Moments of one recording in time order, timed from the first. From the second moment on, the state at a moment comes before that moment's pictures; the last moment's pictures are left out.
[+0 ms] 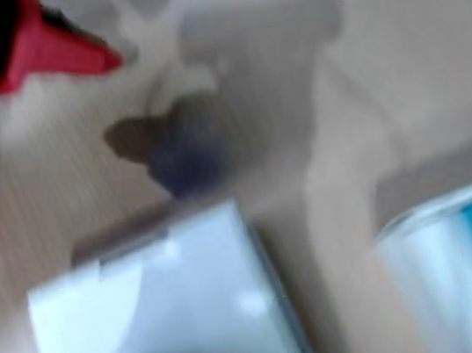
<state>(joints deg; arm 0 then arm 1) -8.1 185.9 175.3 57.4 69.1 -65.8 79.5 54.4 88.5 -64.1</state>
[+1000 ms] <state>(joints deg) 65.1 90.0 92.5 94.3 -1.7 4.0 154.3 160.2 42.0 -85.7</state>
